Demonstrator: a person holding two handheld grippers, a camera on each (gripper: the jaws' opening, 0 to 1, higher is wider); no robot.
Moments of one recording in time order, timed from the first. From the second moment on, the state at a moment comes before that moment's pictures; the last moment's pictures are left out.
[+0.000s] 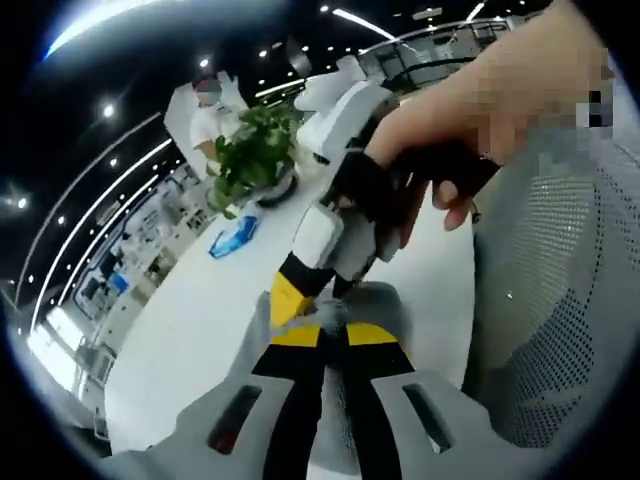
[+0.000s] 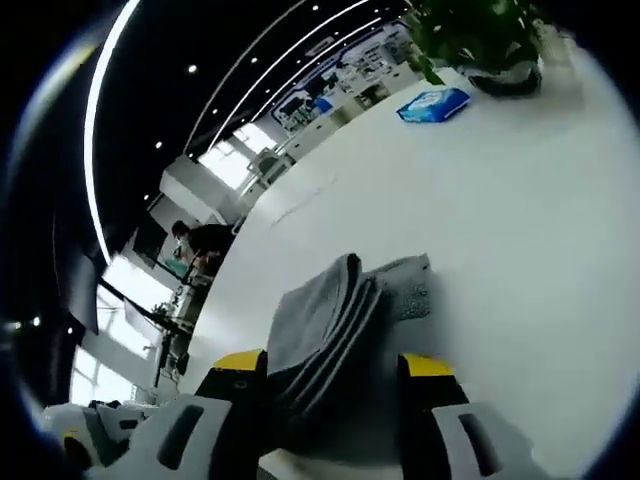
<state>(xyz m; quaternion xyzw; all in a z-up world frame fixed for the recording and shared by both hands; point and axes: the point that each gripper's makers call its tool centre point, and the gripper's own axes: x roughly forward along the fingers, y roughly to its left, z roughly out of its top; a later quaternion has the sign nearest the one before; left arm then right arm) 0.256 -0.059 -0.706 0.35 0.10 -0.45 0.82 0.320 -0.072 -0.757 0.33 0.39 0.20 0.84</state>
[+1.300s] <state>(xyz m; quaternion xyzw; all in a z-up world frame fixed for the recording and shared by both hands) 0.345 -0.019 -0.687 -0.17 0.35 -0.34 0.86 0.319 -0.025 -0.704 -0.25 0.20 0.29 0.90</state>
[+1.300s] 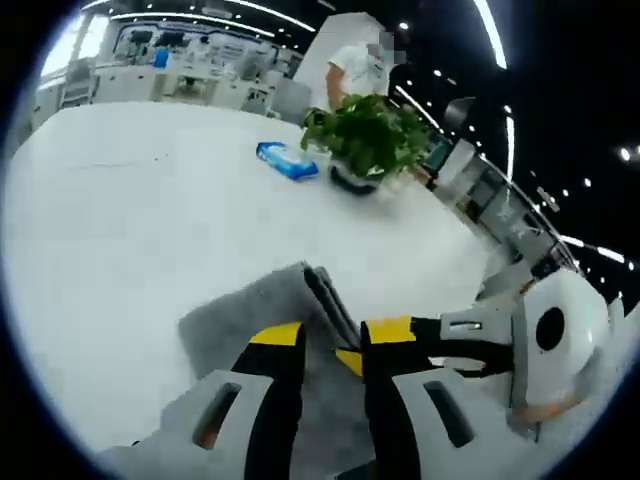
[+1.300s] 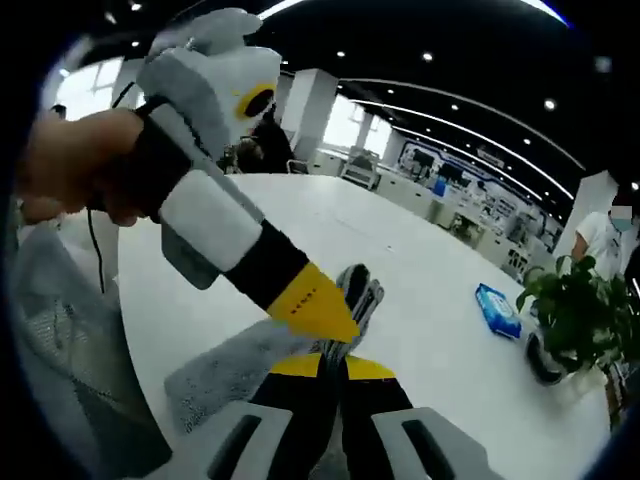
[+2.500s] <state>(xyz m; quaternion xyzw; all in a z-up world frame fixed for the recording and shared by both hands) 0.349 0.026 -0.665 -0.03 0.35 -0.32 0.88 0.295 -0.034 -0.791 -0.17 0.36 0.35 0.85</state>
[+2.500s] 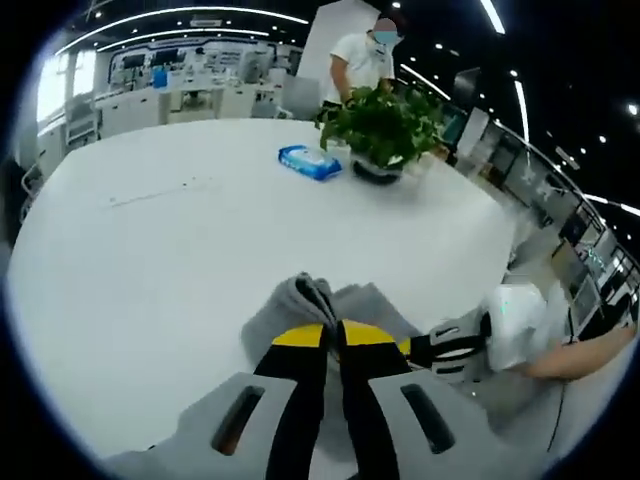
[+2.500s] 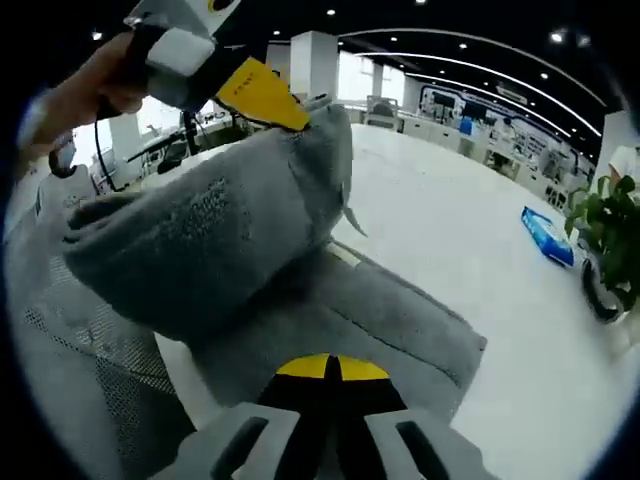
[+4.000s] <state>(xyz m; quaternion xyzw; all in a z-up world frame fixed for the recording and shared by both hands) 0.333 0.140 -0.745 0.04 0.41 -0.25 0.87 0.312 -0.105 -0.804 -0.09 0.40 0.24 0.88</state>
